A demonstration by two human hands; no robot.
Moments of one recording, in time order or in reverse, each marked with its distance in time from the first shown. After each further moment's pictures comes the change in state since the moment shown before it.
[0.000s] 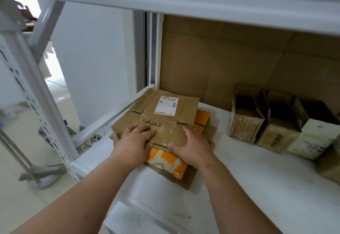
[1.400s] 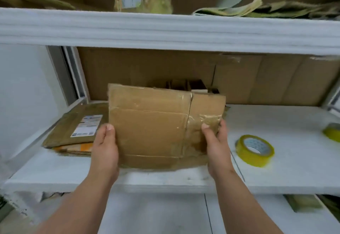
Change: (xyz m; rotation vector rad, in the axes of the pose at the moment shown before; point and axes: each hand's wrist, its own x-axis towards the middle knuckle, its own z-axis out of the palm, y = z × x) left_hand -0.155 0.157 -0.016 -1.415 0.266 -0.022; right_hand -0.248 0.142 -0.073 1.250 0.743 0.165
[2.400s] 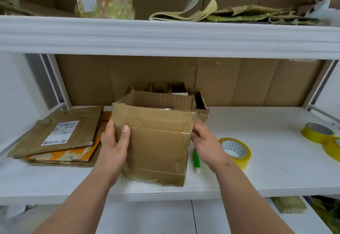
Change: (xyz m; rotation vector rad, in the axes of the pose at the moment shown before) left_hand -0.026 -0.005 0.068 0.291 -0.286 0.063; right_hand 0.044 -0.023 -0.064 -0.472 -0.345 -0.237
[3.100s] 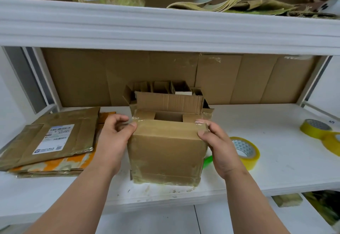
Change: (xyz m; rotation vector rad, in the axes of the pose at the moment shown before) left_hand 0.052 -0.002 -0.019 -0.139 -0.022 -0.009; right_hand -0.008 -0.006 0.019 0.391 0.175 0.107
